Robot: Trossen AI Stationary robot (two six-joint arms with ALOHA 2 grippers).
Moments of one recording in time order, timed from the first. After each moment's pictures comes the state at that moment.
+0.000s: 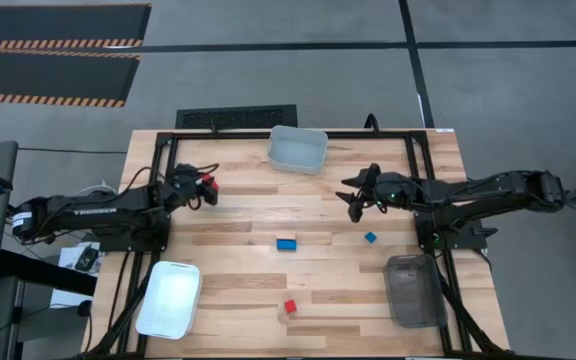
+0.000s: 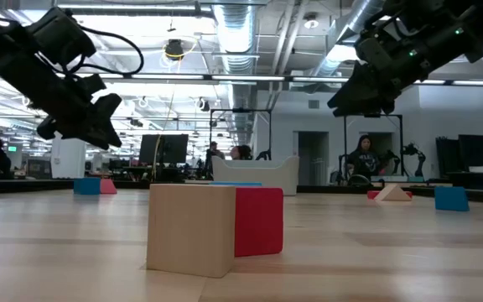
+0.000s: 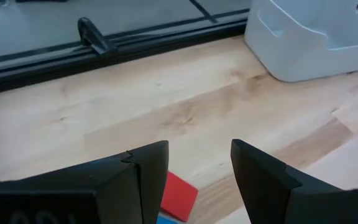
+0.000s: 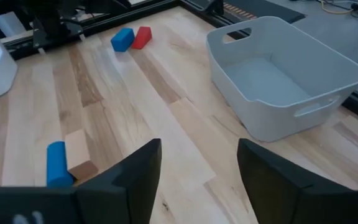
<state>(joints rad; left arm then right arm) 0.32 0.71 0.23 -0.19 -0.58 -0.56 -0.12 0.99 0.46 0.09 0.29 0.29</state>
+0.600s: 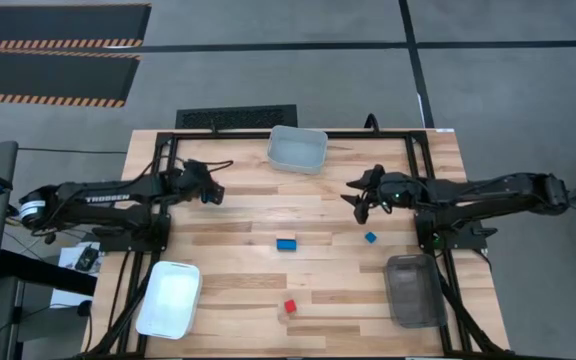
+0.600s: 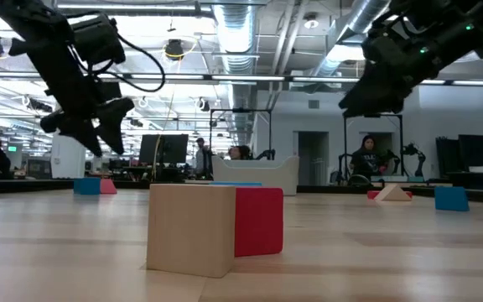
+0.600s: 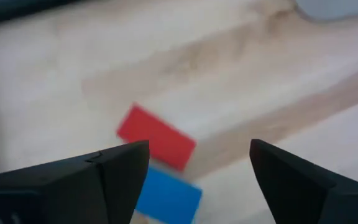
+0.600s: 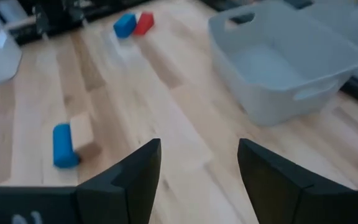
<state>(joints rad) 0.37 0.96 0.47 -0.53 -0.42 -0.72 -0.11 0.91 0.46 -0.06 0.26 0.30</state>
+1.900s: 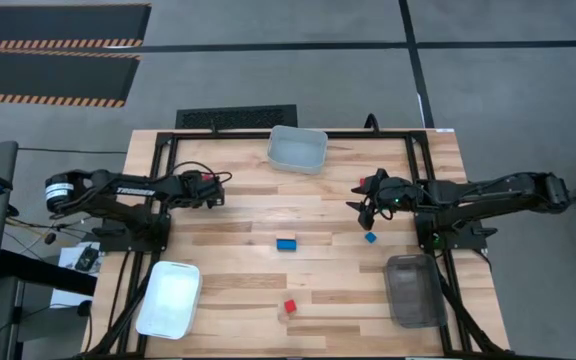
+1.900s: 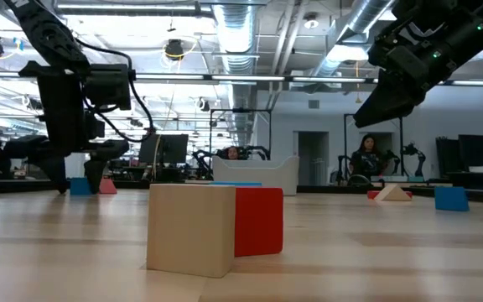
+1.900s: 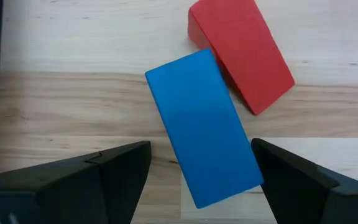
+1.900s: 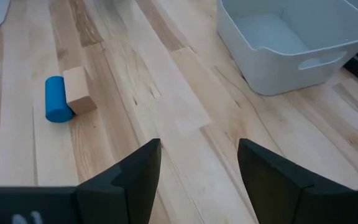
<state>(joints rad) 0.36 1.28 0.45 -0.58 -0.37 -1.20 -0.08 0.89 0.46 -0.18 0.26 0.26</state>
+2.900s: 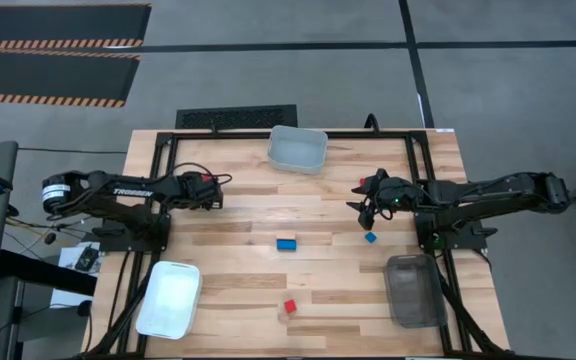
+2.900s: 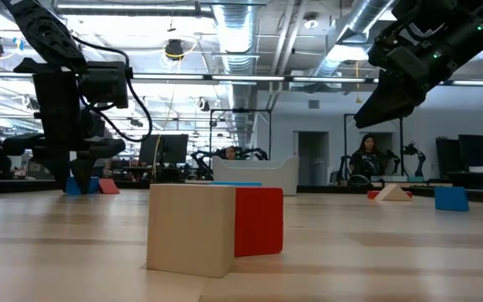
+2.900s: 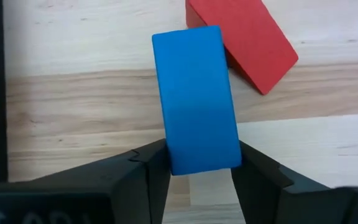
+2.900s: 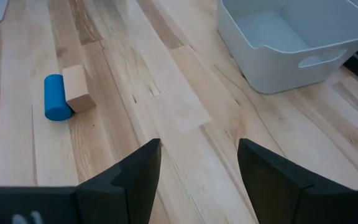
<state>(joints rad) 0.34 1.24 0.45 -0.62 -0.38 -1.13 -0.08 0.89 0.46 -0.19 0.26 0.26</state>
